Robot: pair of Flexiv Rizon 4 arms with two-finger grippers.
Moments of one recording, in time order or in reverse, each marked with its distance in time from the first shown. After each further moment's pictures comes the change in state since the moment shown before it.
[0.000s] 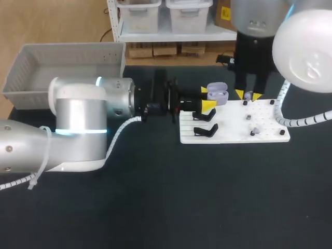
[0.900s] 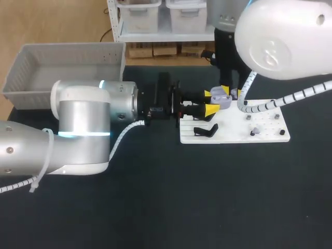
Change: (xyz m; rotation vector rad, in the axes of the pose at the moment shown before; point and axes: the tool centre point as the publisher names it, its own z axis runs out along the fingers) left arm 0.001 -0.008 0.007 -0.005 0.008 0.009; right arm -0.006 0.028 0.004 0.059 0.000 0.100
